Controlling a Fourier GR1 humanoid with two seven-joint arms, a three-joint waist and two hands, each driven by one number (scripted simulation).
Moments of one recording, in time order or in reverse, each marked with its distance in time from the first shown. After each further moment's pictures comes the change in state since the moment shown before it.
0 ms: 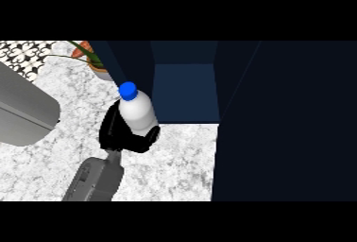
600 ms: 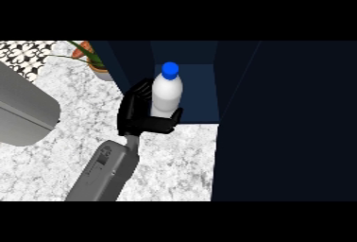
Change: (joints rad) left arm -0.164 0.005 -0.110 0.083 -0.091 0.302 0.002; right arm -0.047 -0.018 -0.037 0.012 -0.048 -0.003 0.025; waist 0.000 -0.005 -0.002
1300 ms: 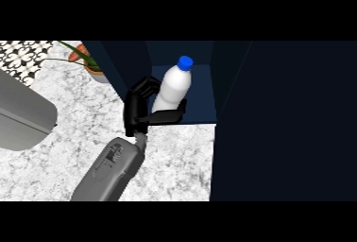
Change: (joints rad) left arm -0.049 -0.001 -0.058 0.062 -0.134 0.326 0.041; right arm -0.008 -0.003 0.024 0.013 0.000 0.013 -0.004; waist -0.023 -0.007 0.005
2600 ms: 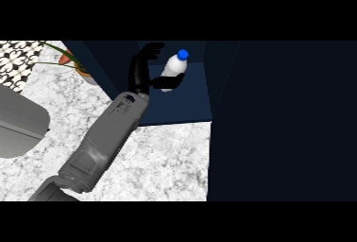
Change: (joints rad) left arm -0.501 0.035 0.123 0.747 -0.141 0.034 -0.158; right arm 0.007 -0.011 0.008 0.032 -0.002 0.027 -0.040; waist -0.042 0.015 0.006
